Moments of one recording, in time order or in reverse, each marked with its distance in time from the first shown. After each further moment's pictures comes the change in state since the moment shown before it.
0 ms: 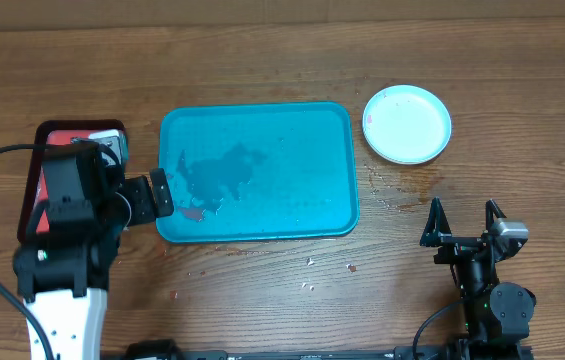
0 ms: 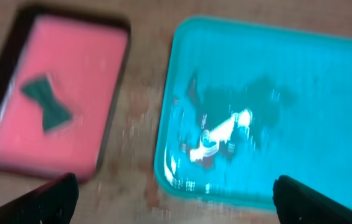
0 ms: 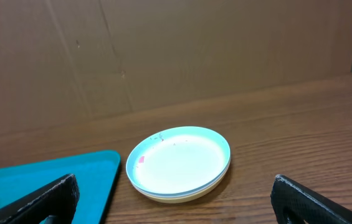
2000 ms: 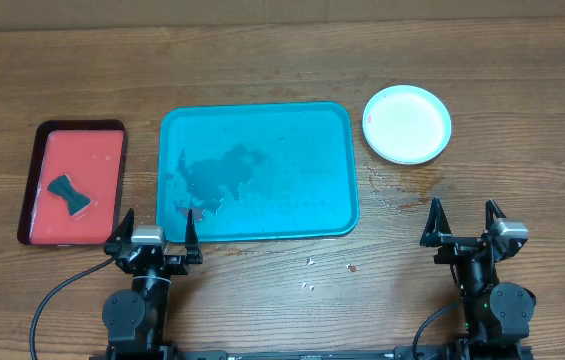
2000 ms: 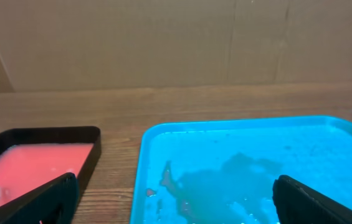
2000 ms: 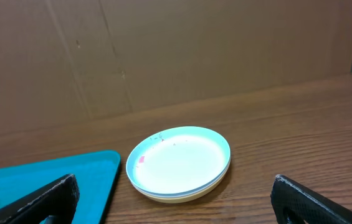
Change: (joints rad) left arm -0.059 -0.985 -1.073 0.863 0.062 0.126; right arm 0.000 0.000 0.000 0.000 0.000 0.000
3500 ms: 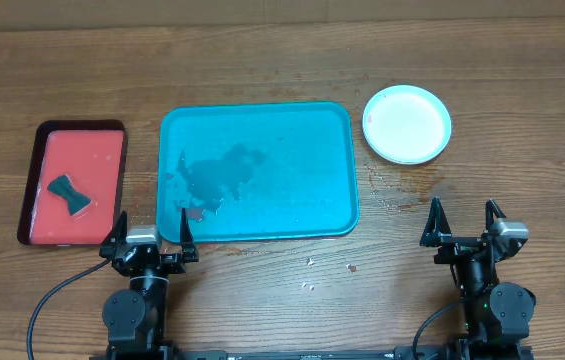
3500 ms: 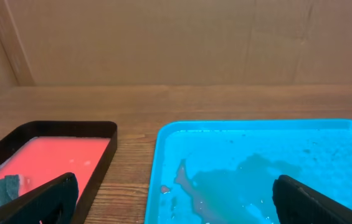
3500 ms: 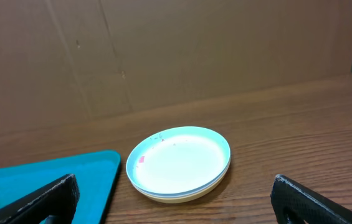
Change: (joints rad) left arm 0.000 0.000 0.000 -0.004 -0.067 -0.016; right arm 0.000 0.000 0.000 0.000 0.000 0.000
